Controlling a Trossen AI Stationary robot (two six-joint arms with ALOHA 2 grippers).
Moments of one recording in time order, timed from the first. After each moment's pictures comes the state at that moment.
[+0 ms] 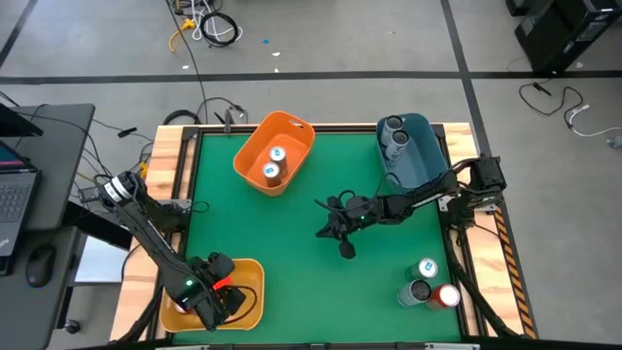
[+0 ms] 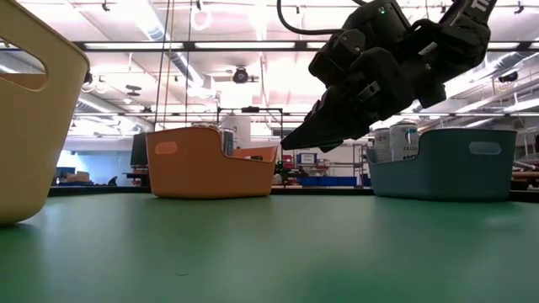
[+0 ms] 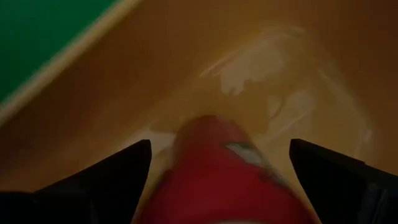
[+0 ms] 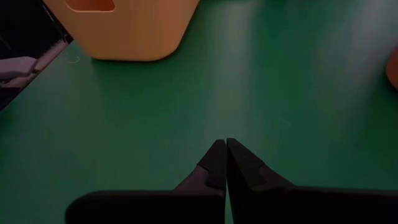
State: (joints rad) left arm -0.91 1.60 1.13 -1.06 -0.17 -1.85; right arm 0.07 1.74 0.70 0.57 -0.16 0.05
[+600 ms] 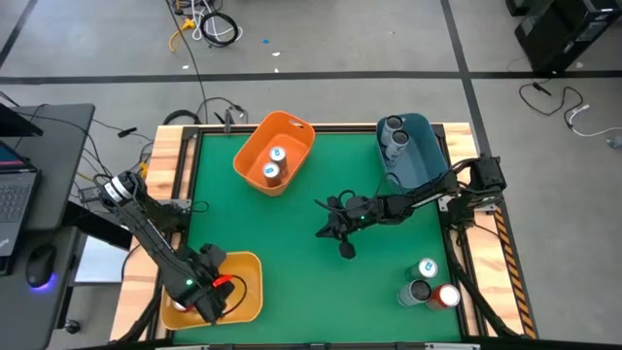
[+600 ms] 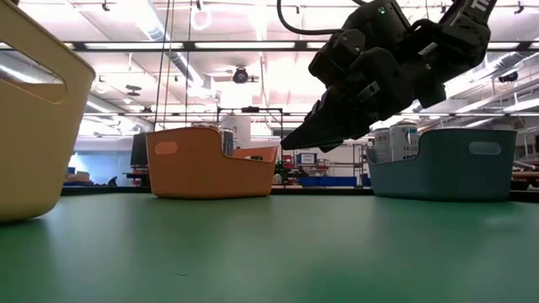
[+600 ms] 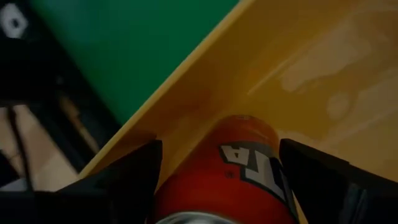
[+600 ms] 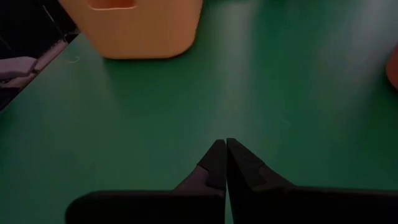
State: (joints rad) left arm -0.90 1.60 1.14 -1.34 -0.08 -1.81; right arm 0.07 1.74 0.70 0.57 -0.16 0.05
